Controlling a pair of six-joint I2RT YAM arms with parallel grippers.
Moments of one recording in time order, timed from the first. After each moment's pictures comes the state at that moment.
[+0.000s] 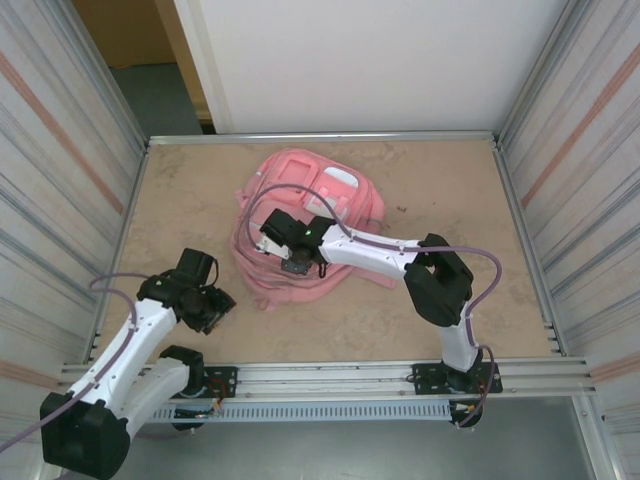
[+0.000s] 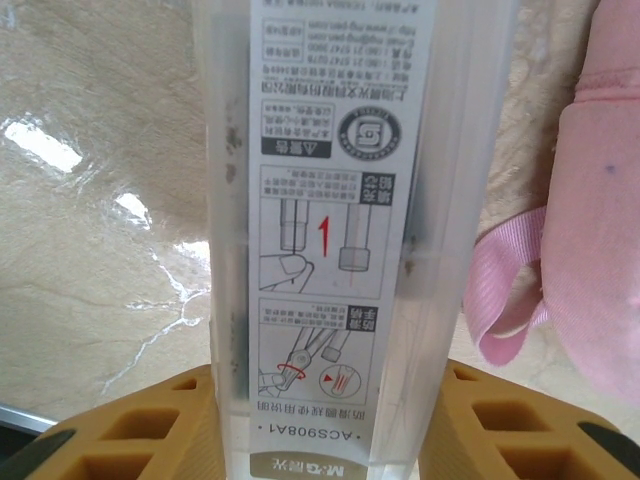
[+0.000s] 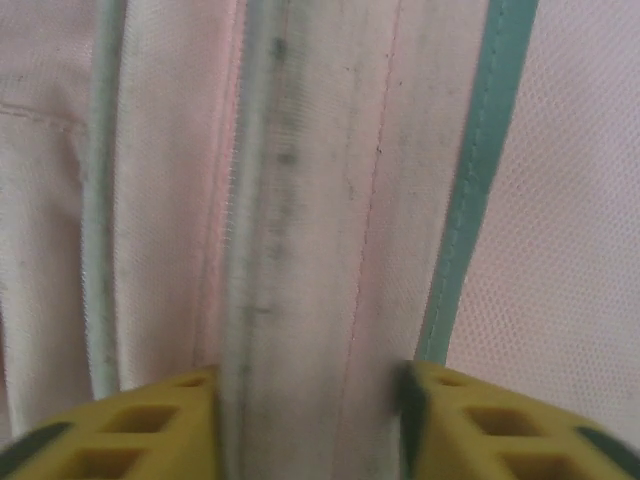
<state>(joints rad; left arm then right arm) -0.27 0.85 0.59 -1.05 0.13 -1.05 1.02 1.98 1.57 -0.71 0.31 -0.36</state>
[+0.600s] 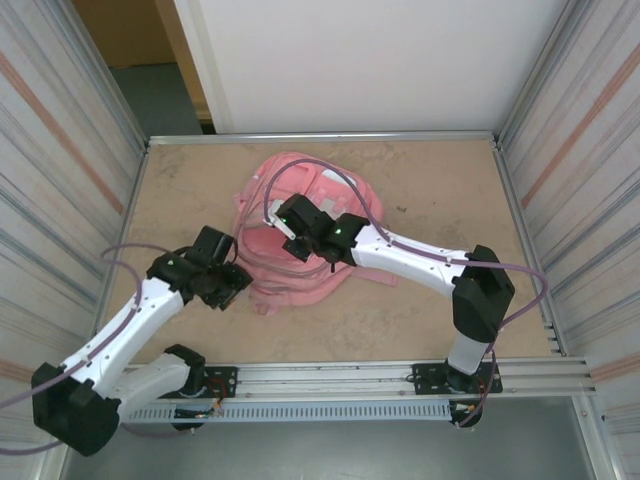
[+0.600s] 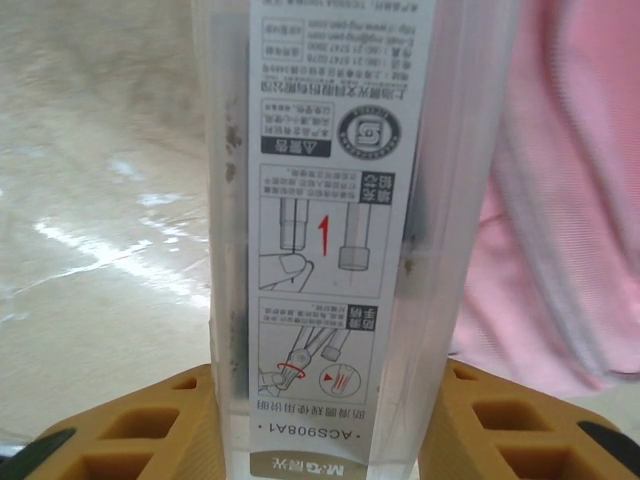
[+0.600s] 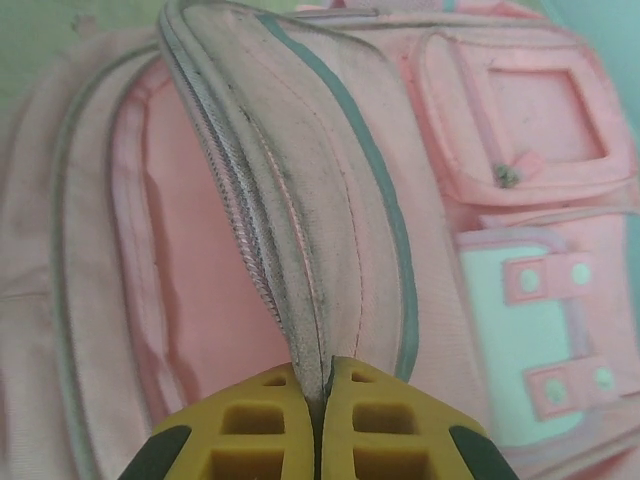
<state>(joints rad) -0.47 1.01 0.81 -0.97 0.08 -1.17 1.00 1.74 1.46 -0.54 0.27 -0.14</state>
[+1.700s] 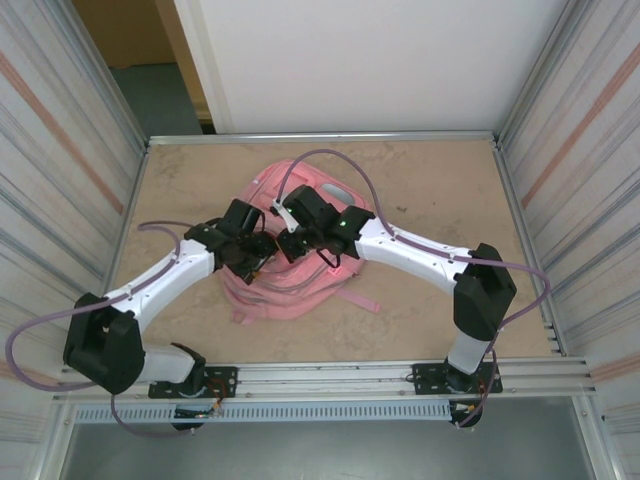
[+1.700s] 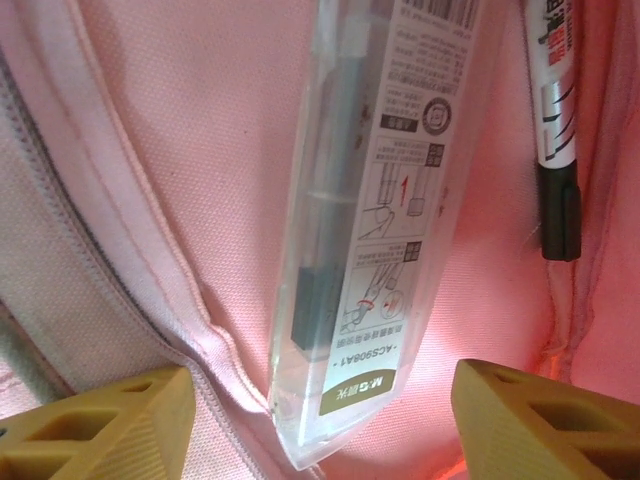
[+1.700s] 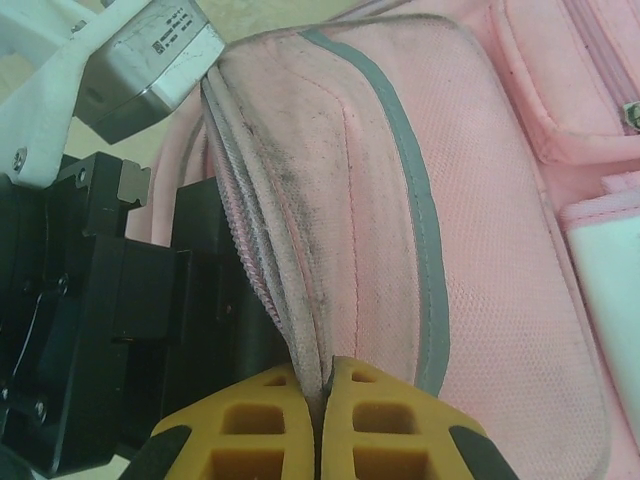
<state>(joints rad) -0.50 1.32 0.93 -0.71 0.12 -1.26 0.96 1.74 1.48 -0.54 -0.05 0.26</state>
